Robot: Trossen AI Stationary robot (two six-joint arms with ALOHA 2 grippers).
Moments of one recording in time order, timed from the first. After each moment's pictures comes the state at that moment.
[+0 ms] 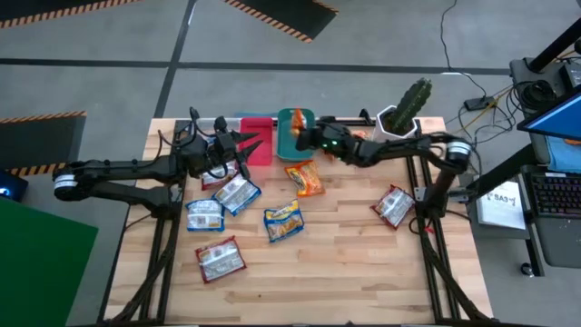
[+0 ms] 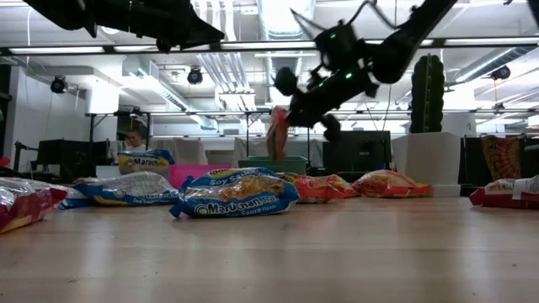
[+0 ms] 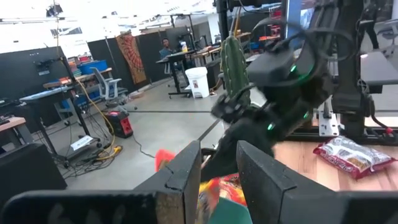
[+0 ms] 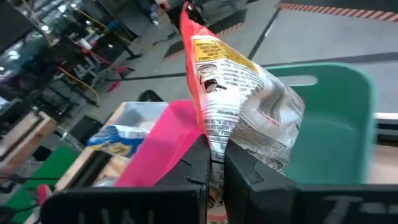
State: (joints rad) left arm 0.24 0.99 0.62 0.41 -0.25 0.21; right arm -0.38 1.77 0.98 0.53 0.32 0.71
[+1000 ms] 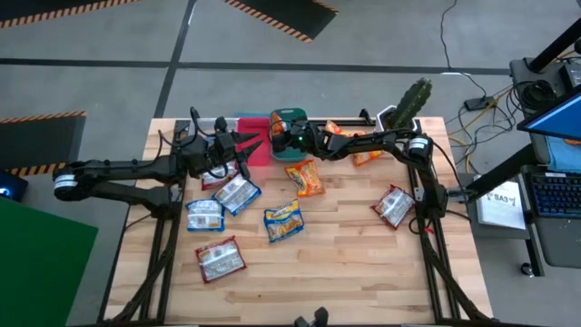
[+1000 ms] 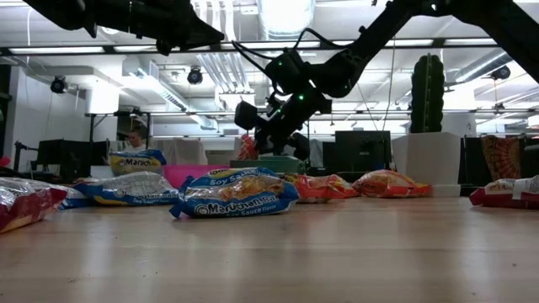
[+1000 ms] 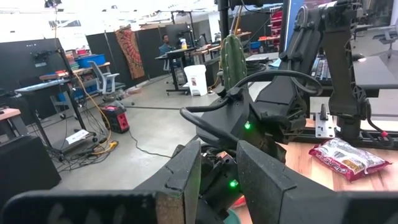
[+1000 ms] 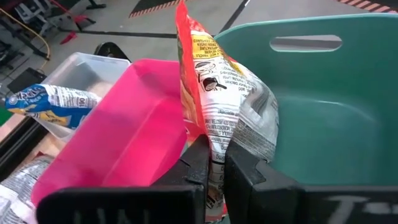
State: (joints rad) left arm 0.24 0.99 0.62 0.40 -0.25 0.17; right arm -0.38 2.08 1.37 0.23 0.33 0.63
